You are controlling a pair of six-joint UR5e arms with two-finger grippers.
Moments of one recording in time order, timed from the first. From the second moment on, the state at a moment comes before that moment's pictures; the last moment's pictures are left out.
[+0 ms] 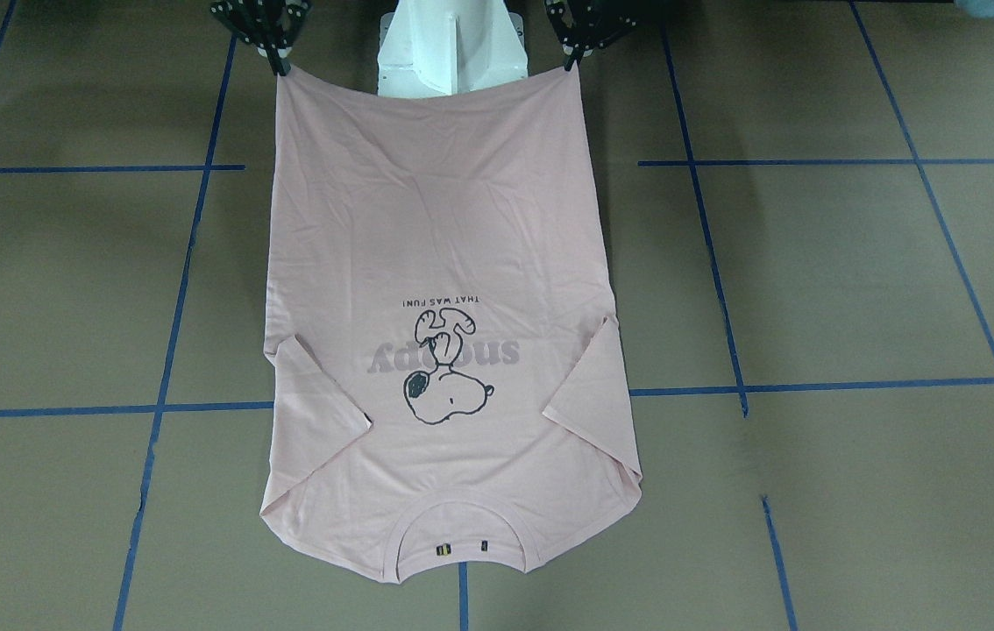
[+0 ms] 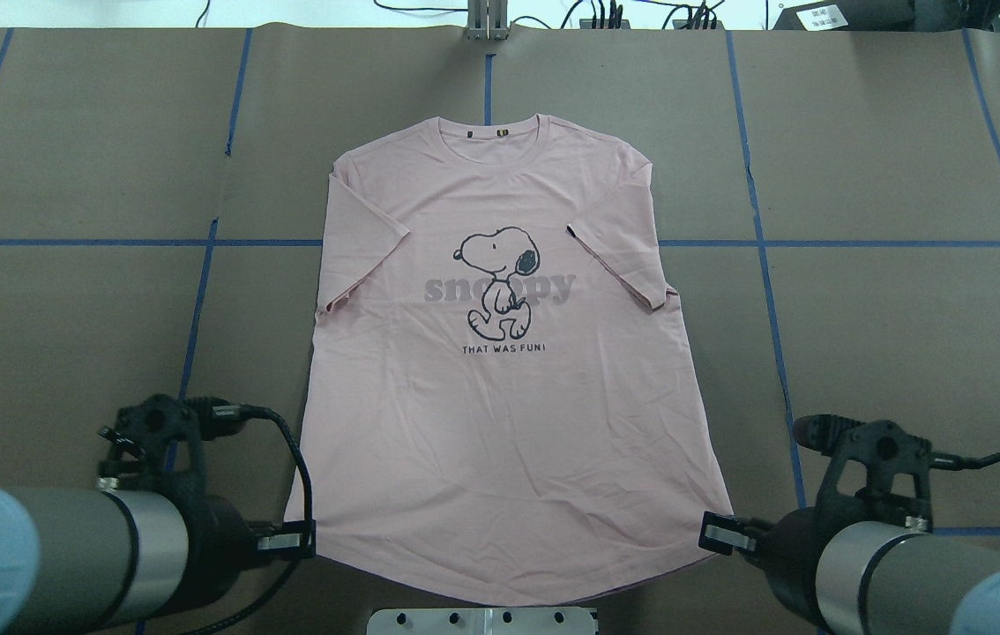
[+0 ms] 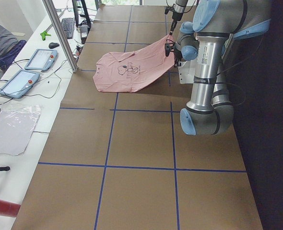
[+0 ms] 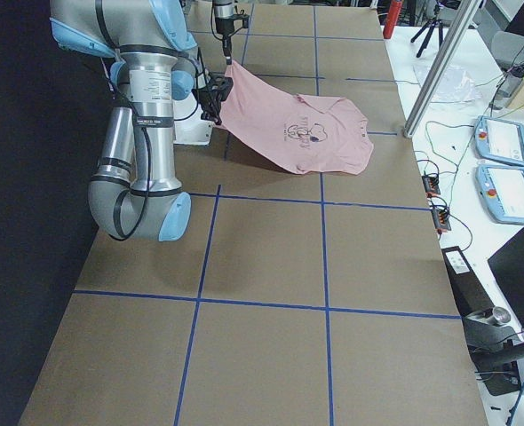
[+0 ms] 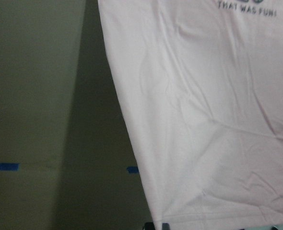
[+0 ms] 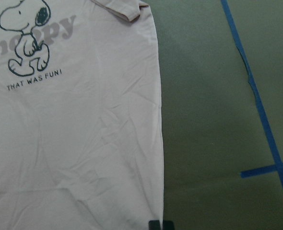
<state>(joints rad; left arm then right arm) -0.21 -1.86 -2.51 -1.38 -1.67 -1.55 0.08 -1.42 2.64 -1.91 1.43 1.78</state>
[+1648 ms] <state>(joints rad) -0.74 -2.16 -1.70 -1.74 -1.77 -1.06 0.71 -1.01 1.78 -1.57 1.67 1.30</state>
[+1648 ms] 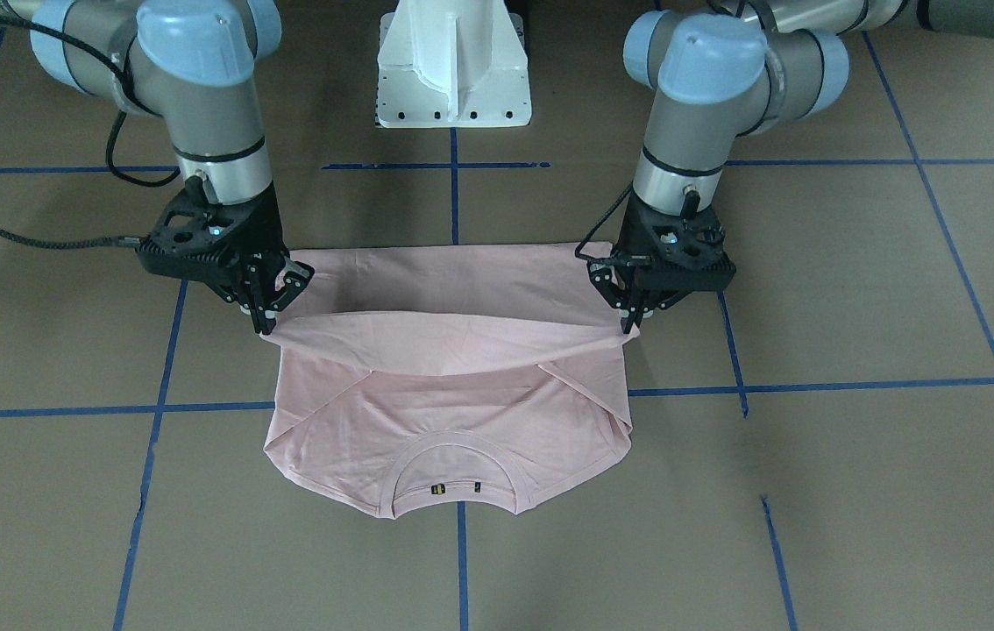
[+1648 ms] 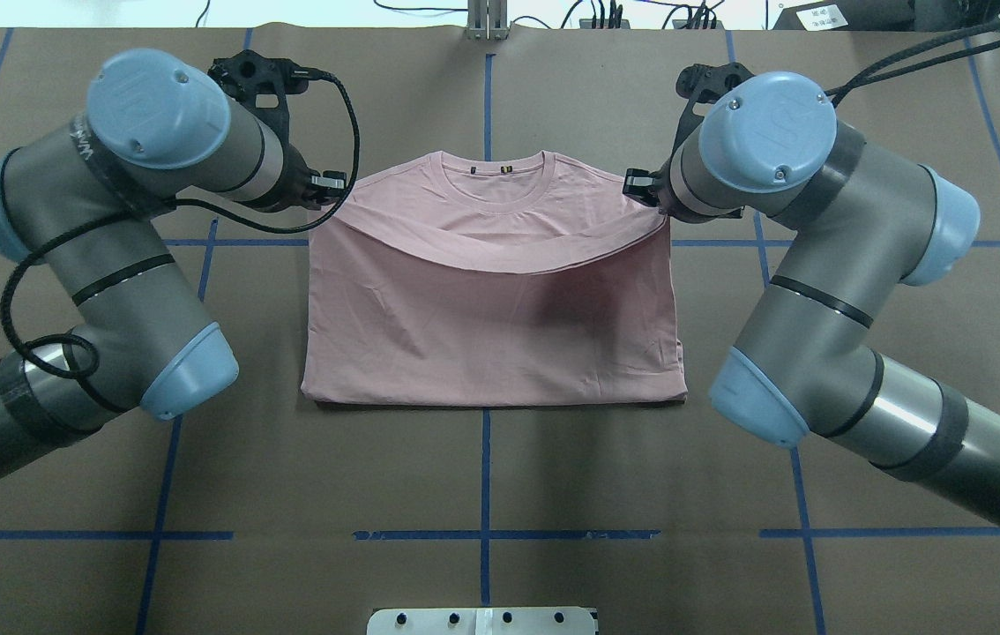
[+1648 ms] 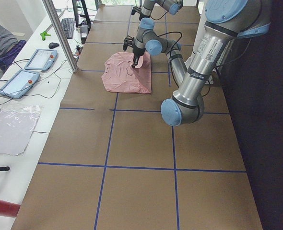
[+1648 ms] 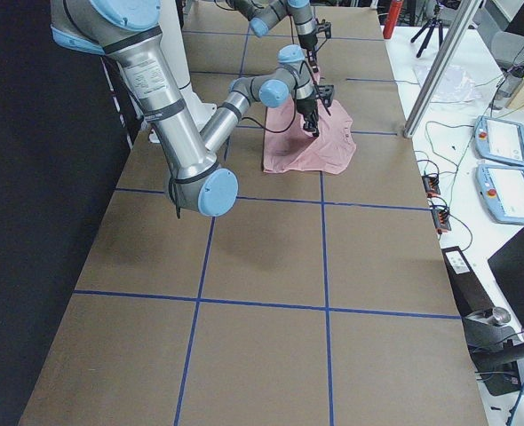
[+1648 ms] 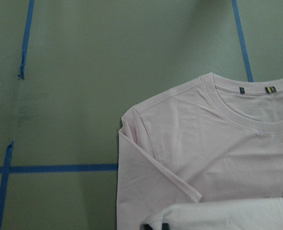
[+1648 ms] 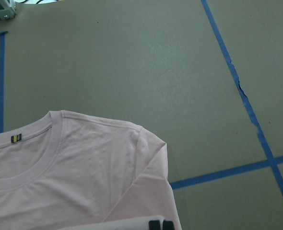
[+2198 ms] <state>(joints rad) -0.77 -2.26 -1.35 -1.99 -1.72 -1.03 0.77 -0.89 1.40 -1.34 1.67 1.26</state>
